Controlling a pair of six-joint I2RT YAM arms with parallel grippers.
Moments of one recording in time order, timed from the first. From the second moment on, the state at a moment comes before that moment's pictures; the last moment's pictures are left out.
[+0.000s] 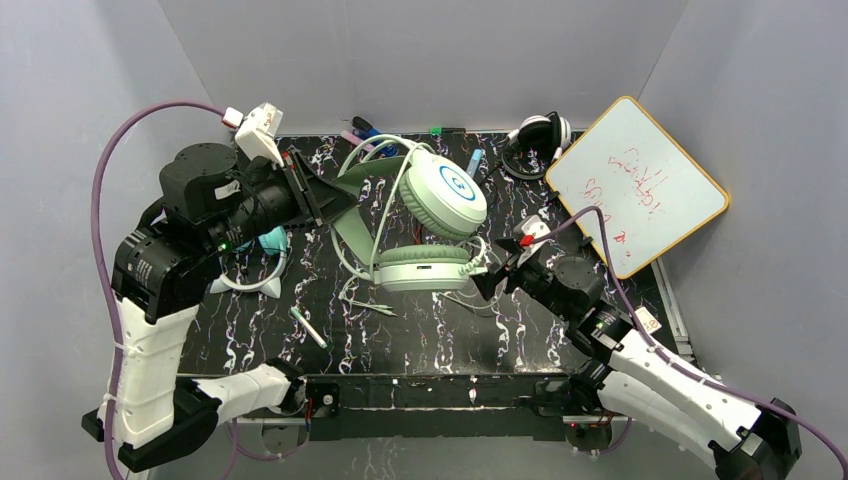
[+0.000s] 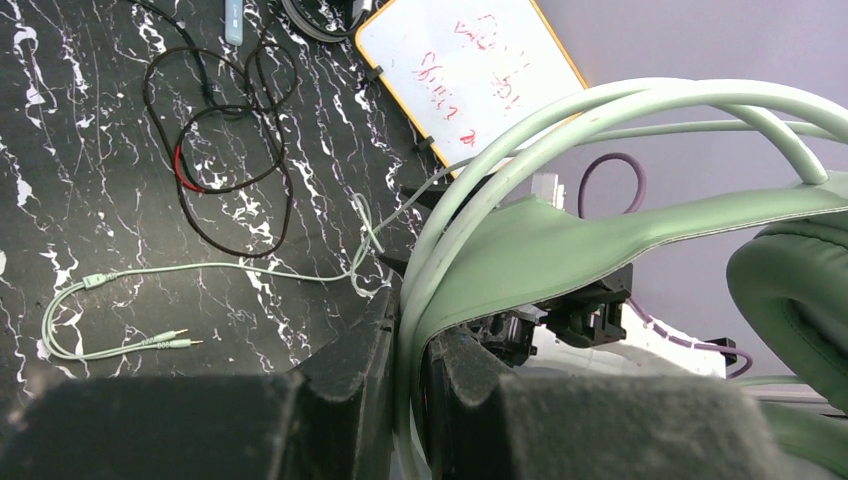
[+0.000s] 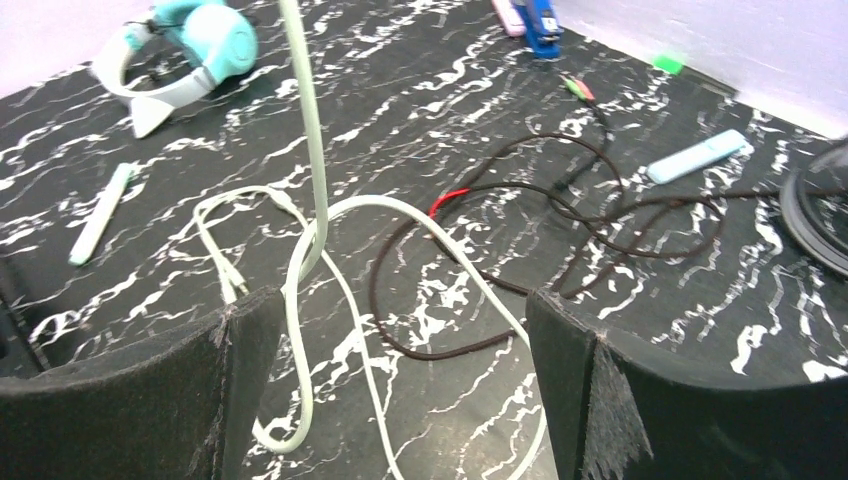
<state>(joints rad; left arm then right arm) -0.56 1.10 1.92 -1.12 0.18 -0.65 0.79 0.69 0.45 0.17 0.00 0.03</state>
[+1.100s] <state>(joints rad) -0.56 1.10 1.91 -1.13 0.17 -0.65 0.79 1.02 0.58 0.09 -0.07 0.00</state>
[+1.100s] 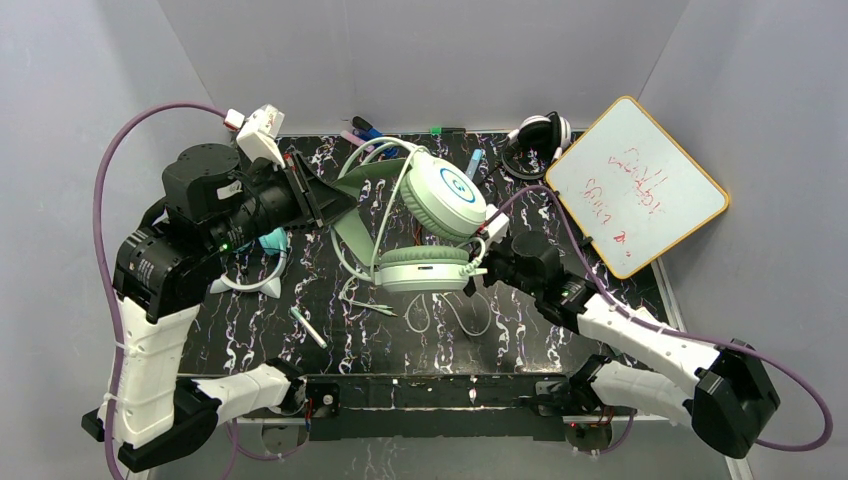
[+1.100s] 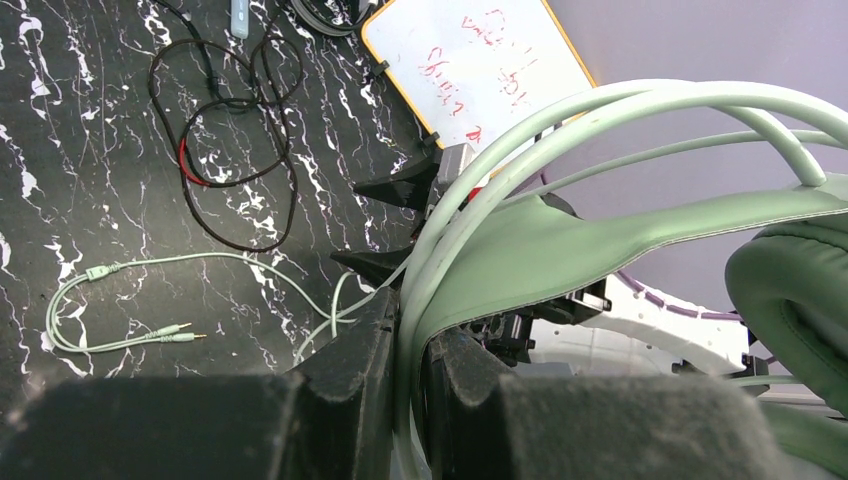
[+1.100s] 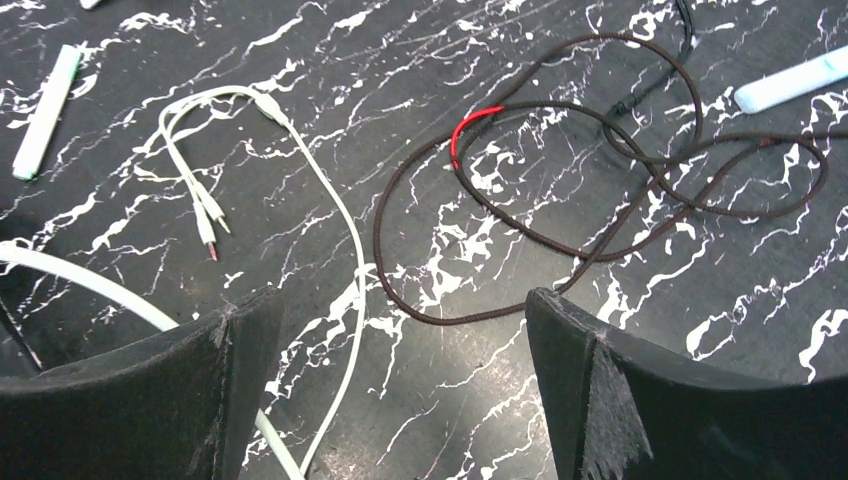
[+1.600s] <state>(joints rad) -0.56 1.10 1.91 -1.13 0.17 -0.65 0.79 0.72 0.59 0.02 -0.09 0.06</state>
